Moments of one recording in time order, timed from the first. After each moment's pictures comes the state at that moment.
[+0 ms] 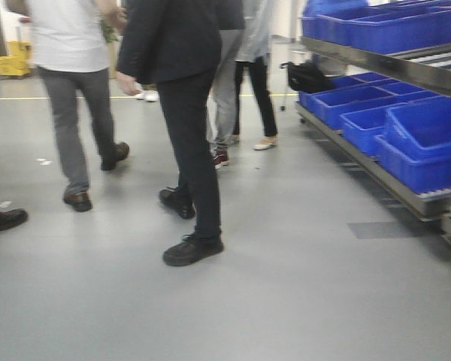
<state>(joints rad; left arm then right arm) -0.15 0.27 -0.44 0.09 0.19 -0.12 0.09 0.33 -0.46 0.03 0.23 0.10</state>
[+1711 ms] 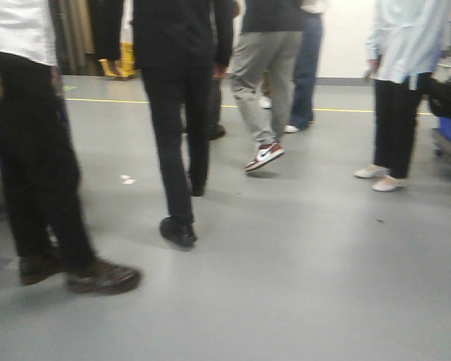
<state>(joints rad) -0.15 0.27 -0.44 0.09 0.19 -0.12 0.09 0.33 -0.46 0.03 0.23 0.10</state>
